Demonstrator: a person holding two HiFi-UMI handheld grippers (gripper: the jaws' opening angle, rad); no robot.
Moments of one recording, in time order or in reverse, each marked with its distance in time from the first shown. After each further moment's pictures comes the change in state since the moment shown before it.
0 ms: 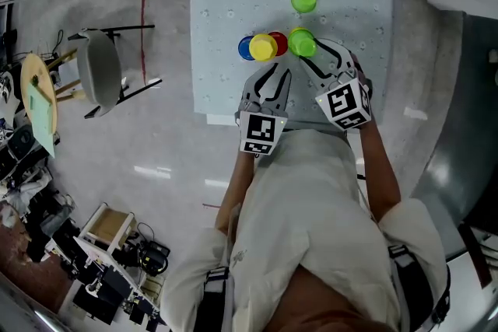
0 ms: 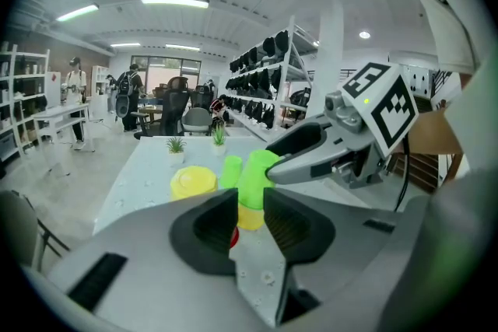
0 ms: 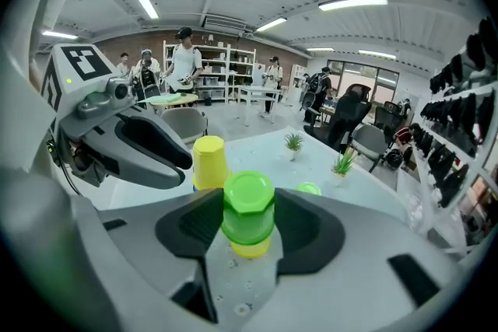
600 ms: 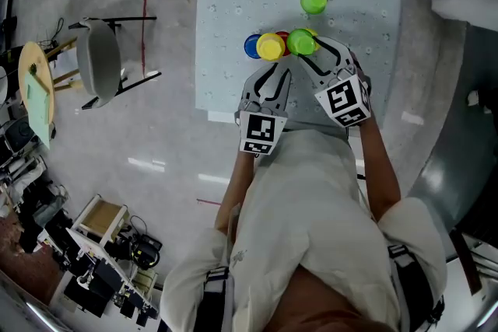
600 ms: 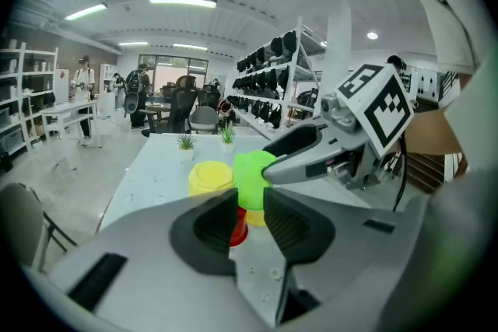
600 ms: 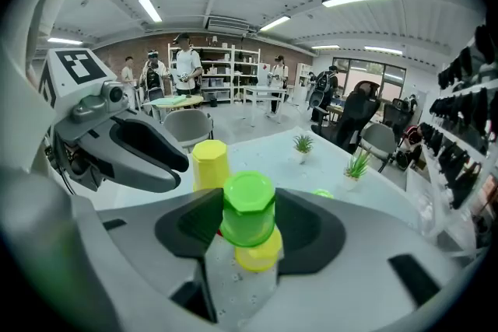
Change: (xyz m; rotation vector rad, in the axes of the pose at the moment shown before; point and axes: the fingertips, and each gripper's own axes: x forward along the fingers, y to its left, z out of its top) left arm -0.006 0.017 -0.006 -0.032 0.005 0.040; right arm 0.022 0.007 0.011 -0.002 -0.005 0.056
